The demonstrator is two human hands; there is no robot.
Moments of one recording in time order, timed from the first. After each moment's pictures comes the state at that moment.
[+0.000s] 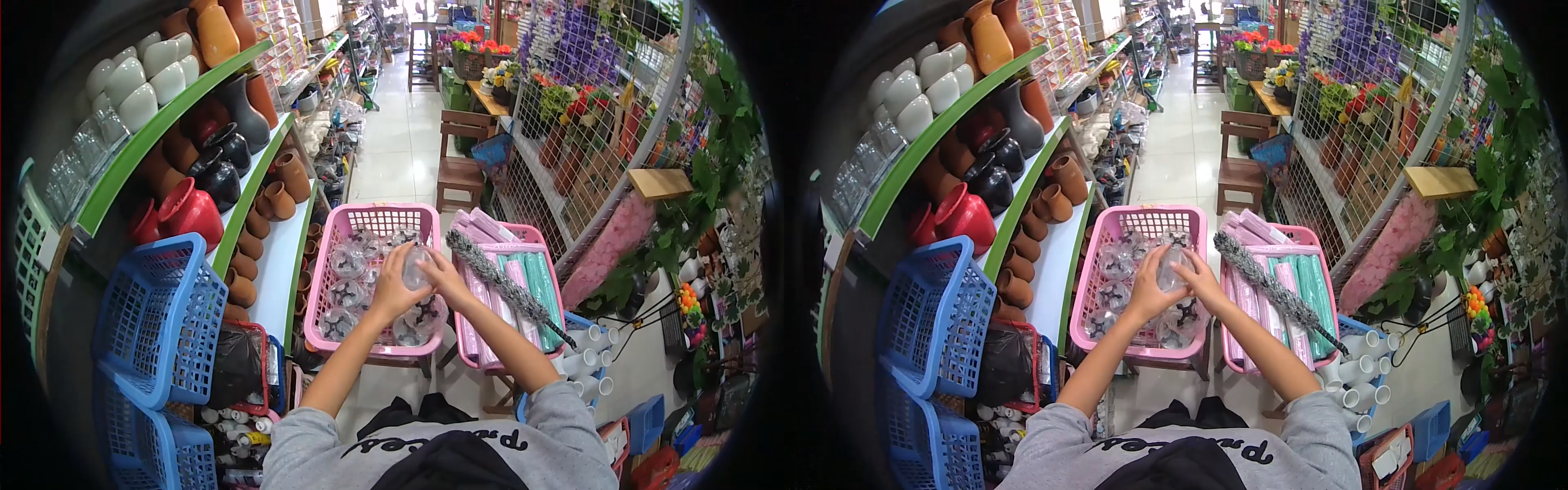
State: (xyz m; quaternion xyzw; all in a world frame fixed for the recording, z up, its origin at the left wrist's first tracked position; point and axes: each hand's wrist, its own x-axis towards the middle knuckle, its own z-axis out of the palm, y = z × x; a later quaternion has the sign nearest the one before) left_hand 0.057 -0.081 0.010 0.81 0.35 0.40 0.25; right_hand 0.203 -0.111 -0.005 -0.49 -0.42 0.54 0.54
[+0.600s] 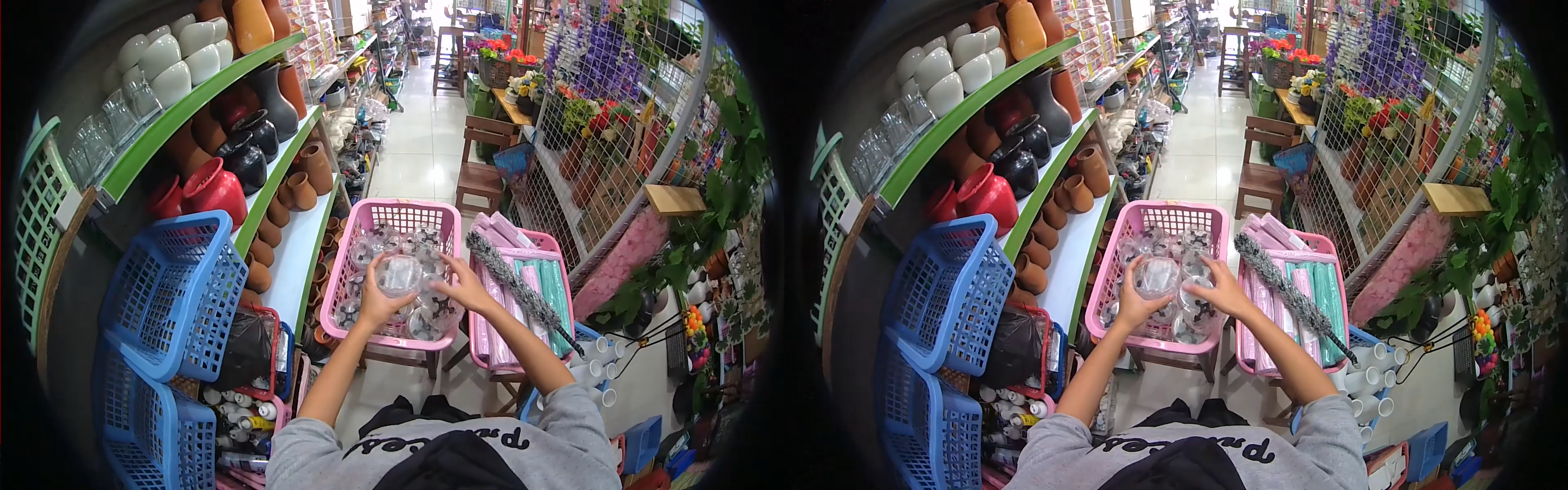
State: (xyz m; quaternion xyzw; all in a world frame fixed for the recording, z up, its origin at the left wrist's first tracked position) left_hand -0.009 -0.095 -0.021 0.69 0.40 0.48 0.35; right_hand 0.208 -0.126 -0.002 -0.56 -0.59 0.42 0.41
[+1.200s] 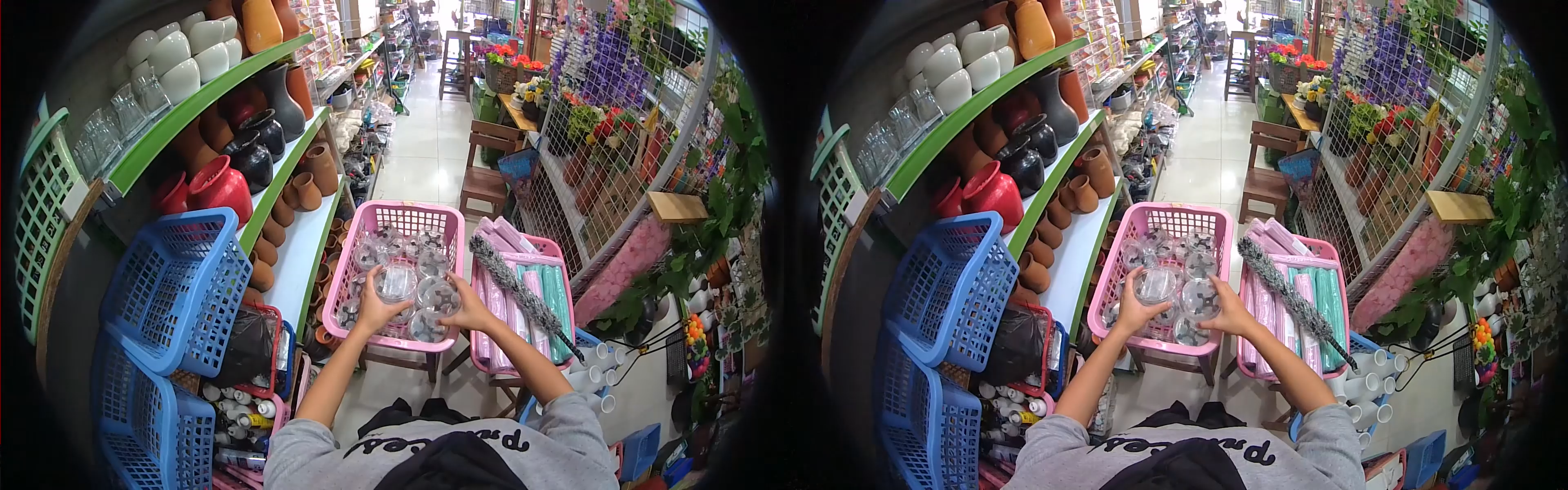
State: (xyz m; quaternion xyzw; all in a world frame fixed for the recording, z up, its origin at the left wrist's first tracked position) left_hand -0.026 -0.091 -0.055 0.71 0.46 0.44 0.32; right_hand 0.220 -0.145 -0.052 -0.50 -0.74 0.27 0.36
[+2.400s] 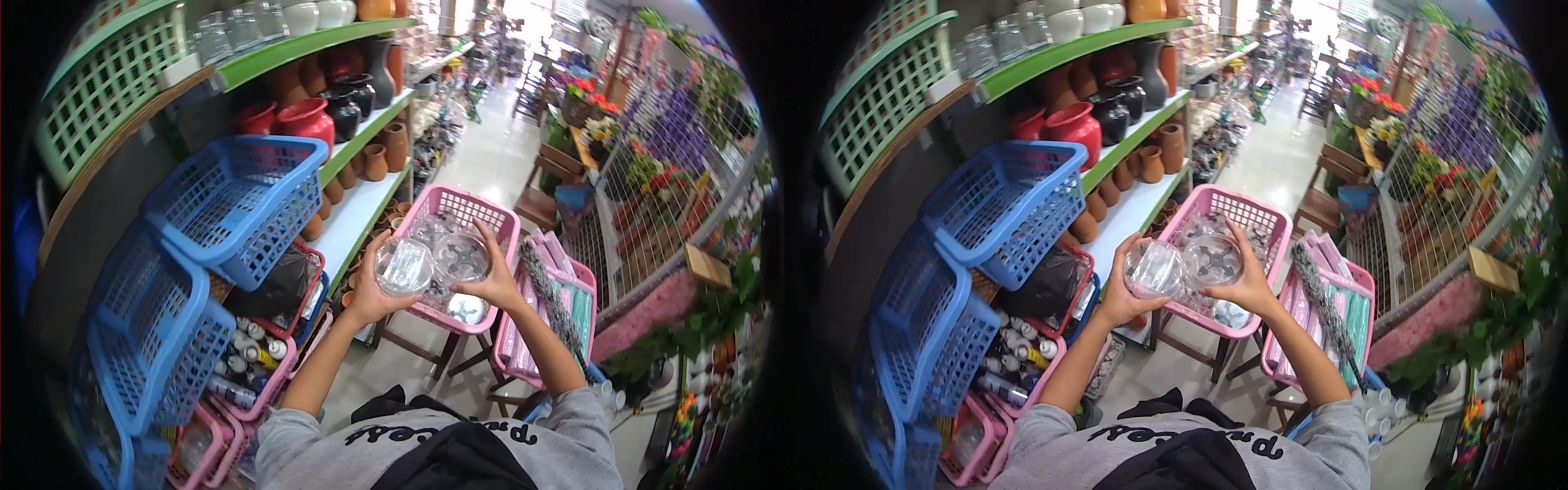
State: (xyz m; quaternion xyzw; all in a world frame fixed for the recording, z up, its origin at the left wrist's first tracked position) left_hand -0.105 -0.195 0.054 0.68 0.35 0.57 0.31; right_hand 0.135 -0.161 0.079 -0.33 -0.72 0.40 0.45
